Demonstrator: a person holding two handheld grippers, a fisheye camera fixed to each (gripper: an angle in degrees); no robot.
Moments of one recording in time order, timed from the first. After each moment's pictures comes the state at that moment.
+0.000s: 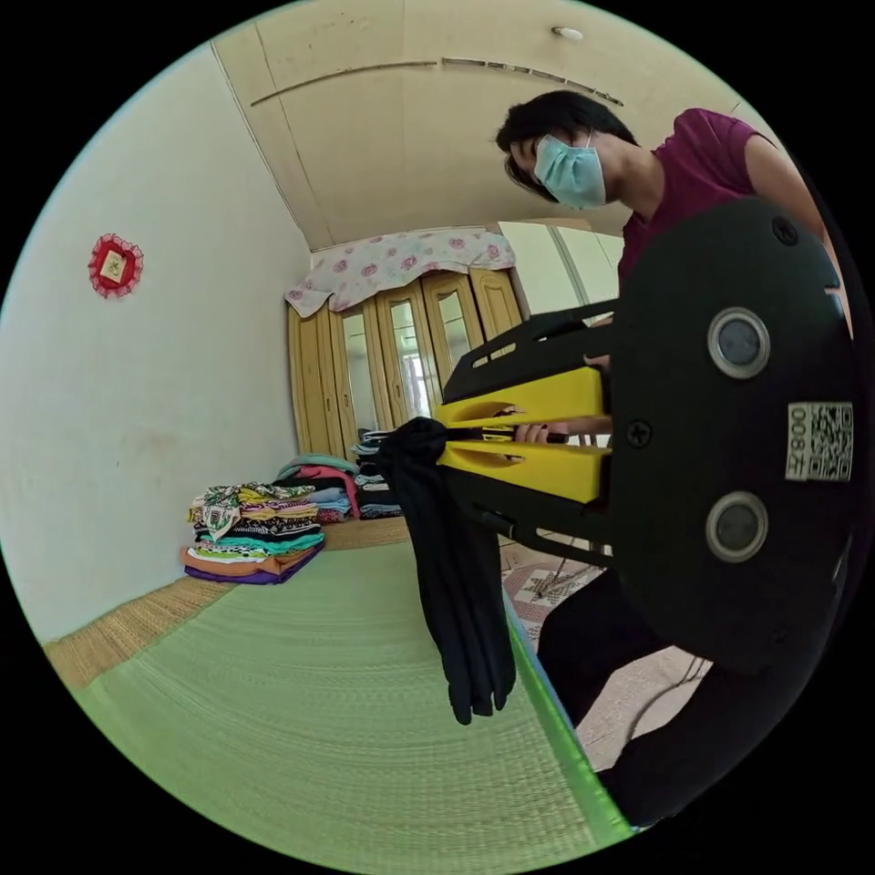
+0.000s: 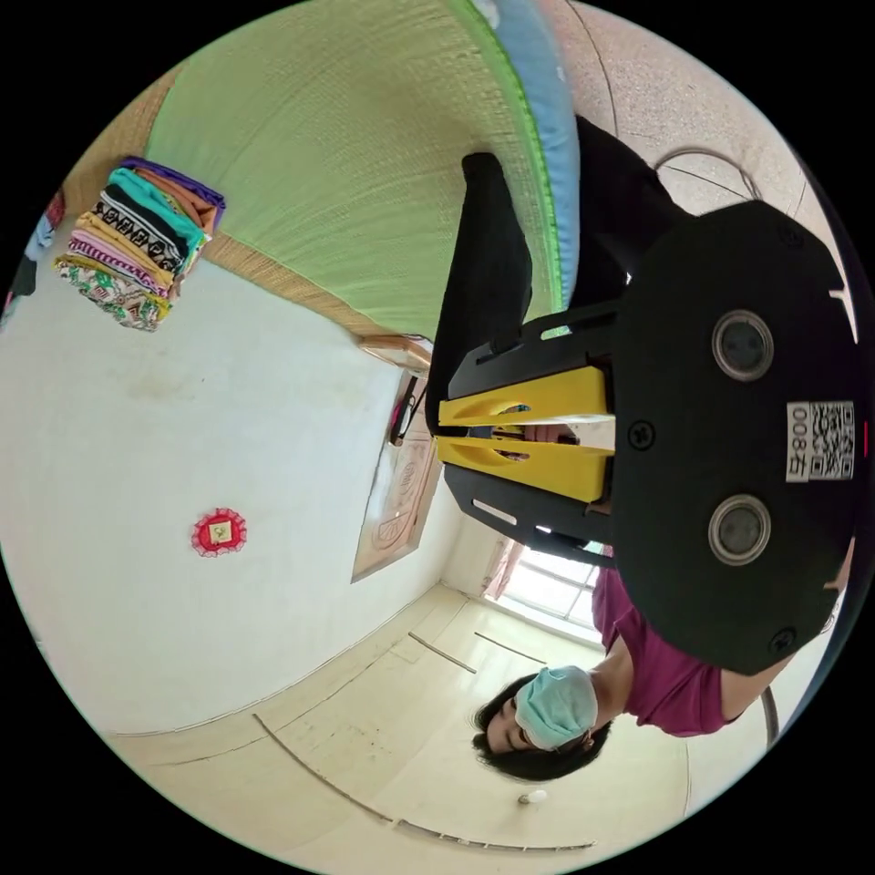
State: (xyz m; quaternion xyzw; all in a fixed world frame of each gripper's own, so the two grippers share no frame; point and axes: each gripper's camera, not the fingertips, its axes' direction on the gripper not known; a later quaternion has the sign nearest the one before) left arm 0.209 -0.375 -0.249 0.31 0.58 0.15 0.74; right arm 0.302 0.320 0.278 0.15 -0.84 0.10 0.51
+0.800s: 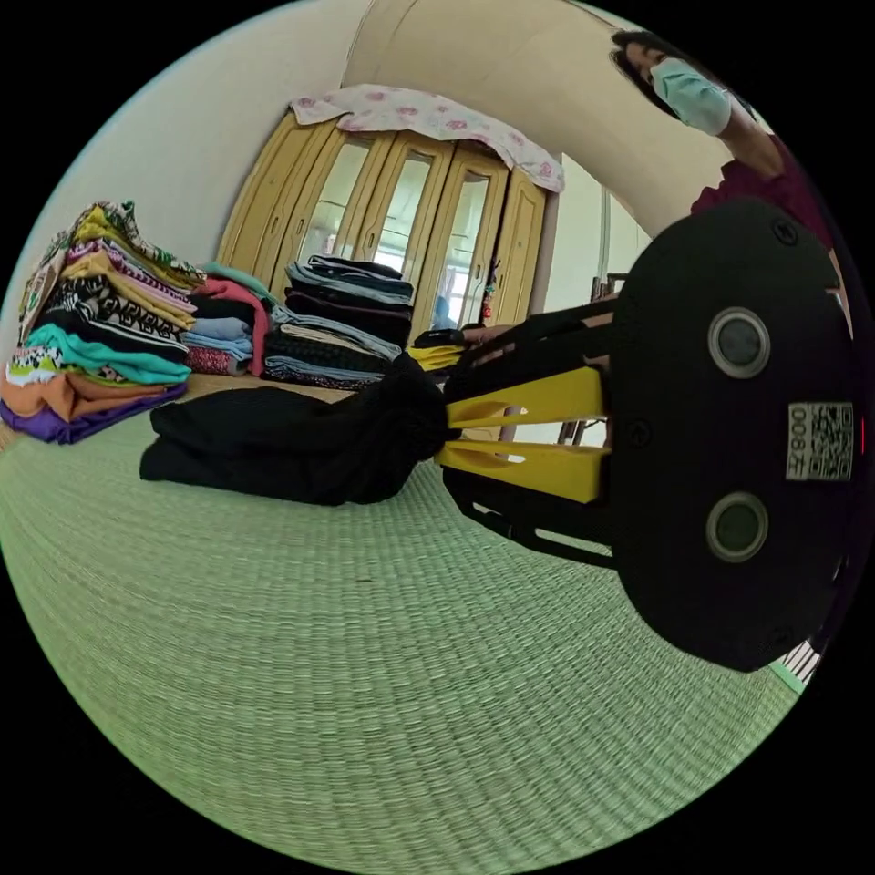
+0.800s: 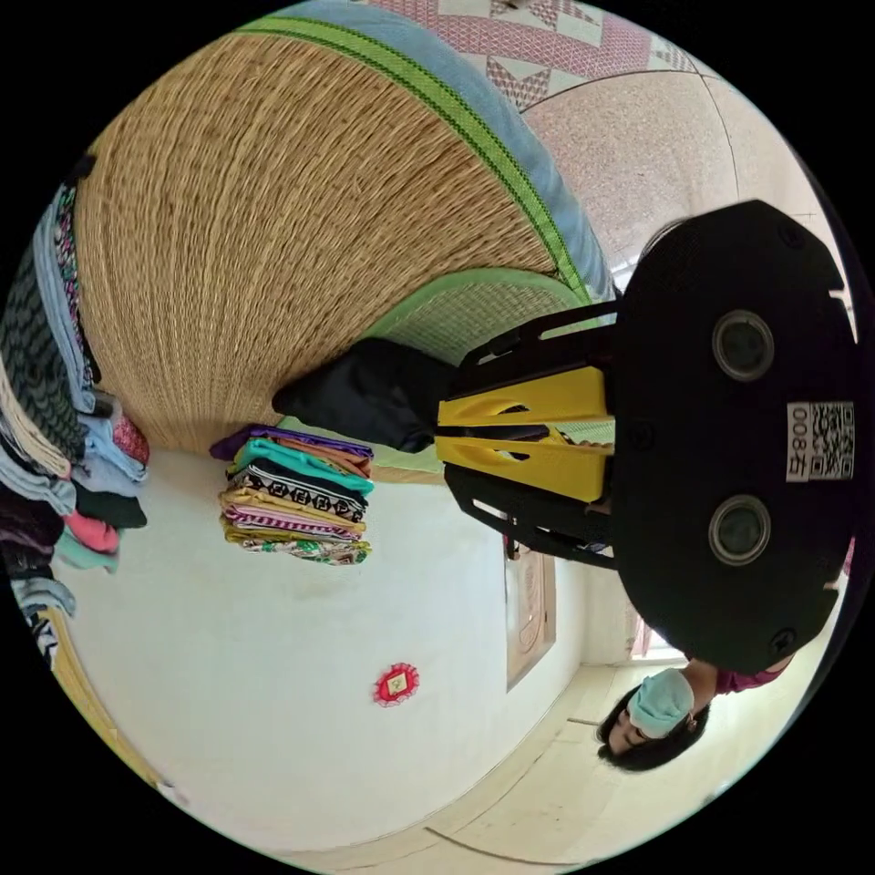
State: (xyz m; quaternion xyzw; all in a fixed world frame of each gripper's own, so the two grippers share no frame) left arm 0.501 -0.842 0.067 0.09 0.50 0.08 0.86; right arm 0.498 0.223 0.603 0.04 -0.73 0.32 0.60
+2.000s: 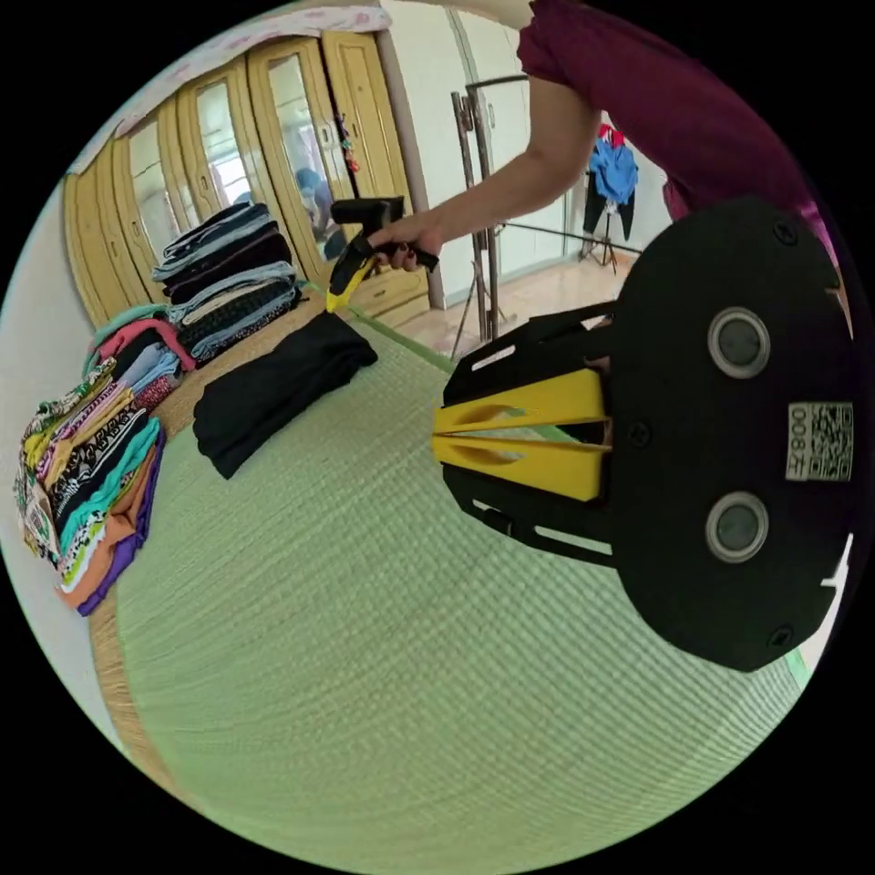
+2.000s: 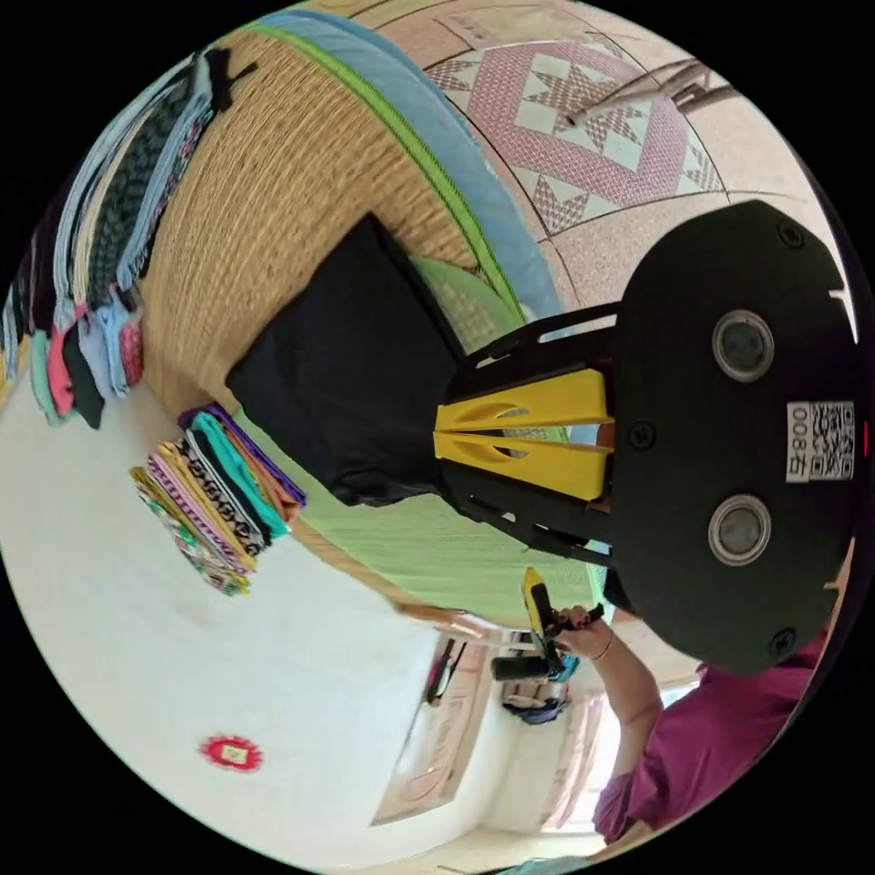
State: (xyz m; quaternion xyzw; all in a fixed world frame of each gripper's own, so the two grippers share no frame) left arm 0.510 -0.762 0.122 0.20 0.11 0.25 0.94; right arm 0.354 0.186 0.464 0.09 -0.54 0.19 0.82
